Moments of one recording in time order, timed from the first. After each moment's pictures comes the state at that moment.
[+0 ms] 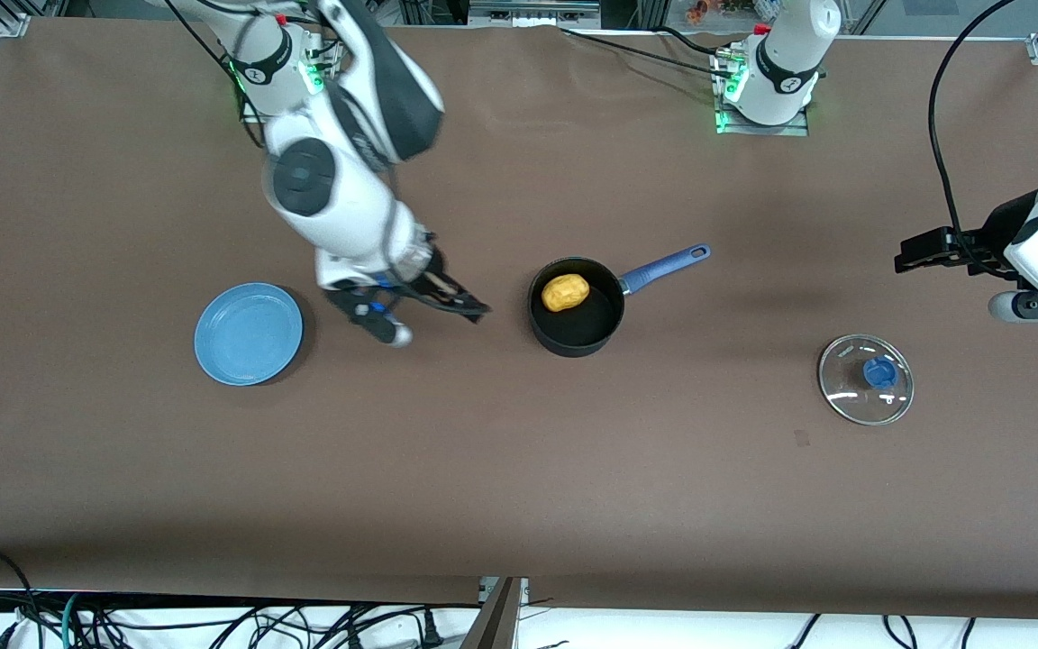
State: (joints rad) left arm 0.04 0.22 -0.04 -1.42 -0.05 1.46 -0.02; right arm 0.69 0.43 -0.20 -1.46 0.33 1.94 1.00
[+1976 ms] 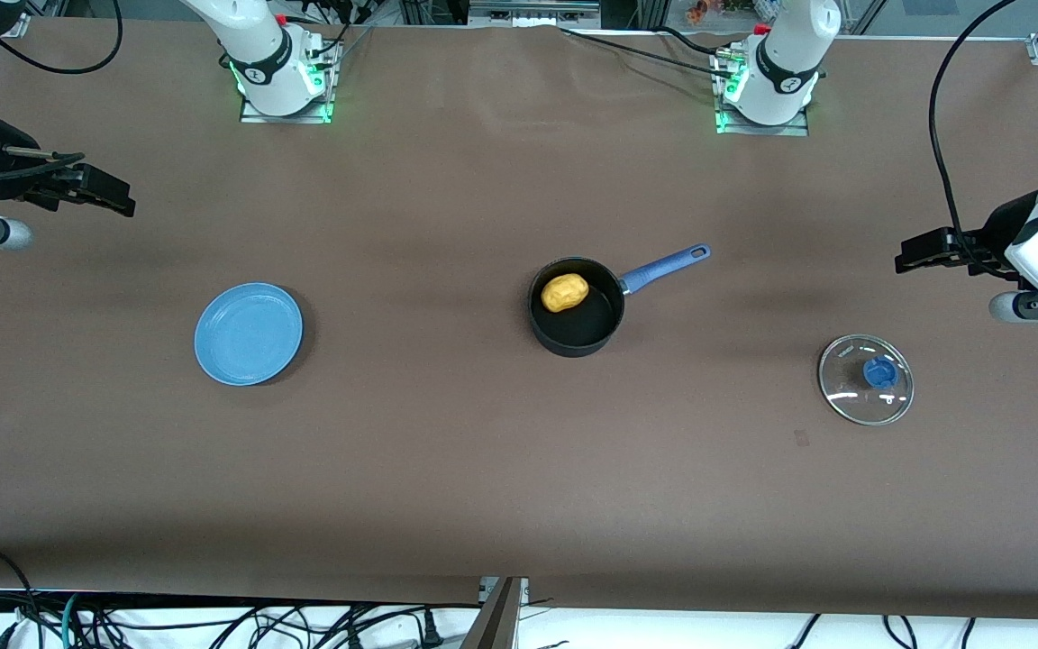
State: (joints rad) left arm 0.05 0.22 -0.04 -1.42 -0.05 1.46 -0.02; right arm 0.09 0.04 -0.06 -1.58 0.00 1.47 0.10
